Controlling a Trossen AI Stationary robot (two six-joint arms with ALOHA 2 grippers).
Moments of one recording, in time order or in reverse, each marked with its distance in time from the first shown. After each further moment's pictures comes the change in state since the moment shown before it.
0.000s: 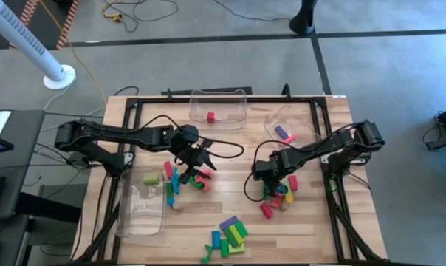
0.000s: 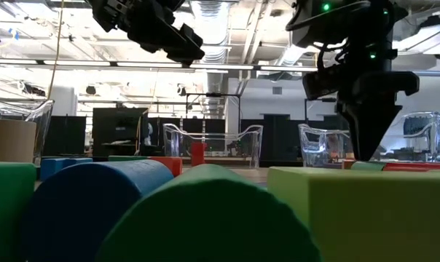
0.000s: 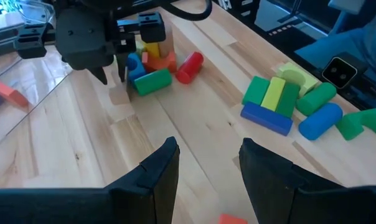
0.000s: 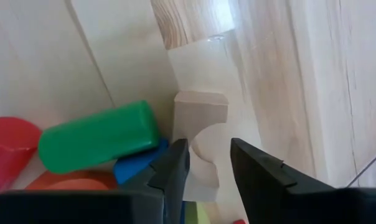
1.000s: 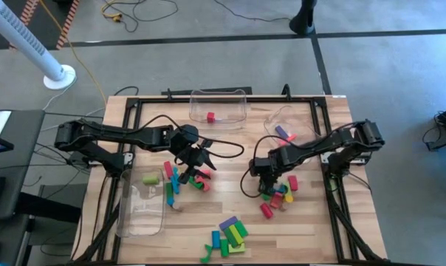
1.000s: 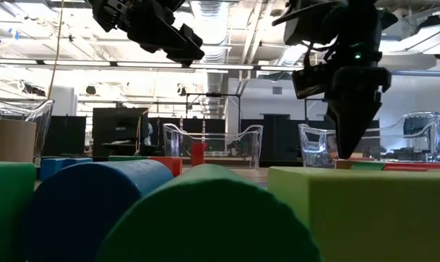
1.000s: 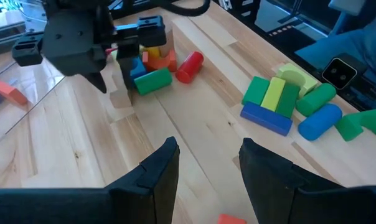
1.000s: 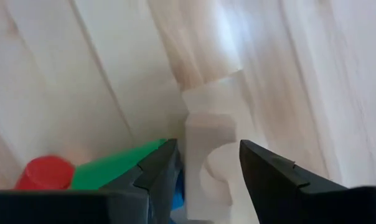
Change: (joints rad) left arm 0.000 0.000 0.000 -0.001 0.000 -0.007; right arm -0.043 -0.001 0.000 0.098 -0.035 0.027
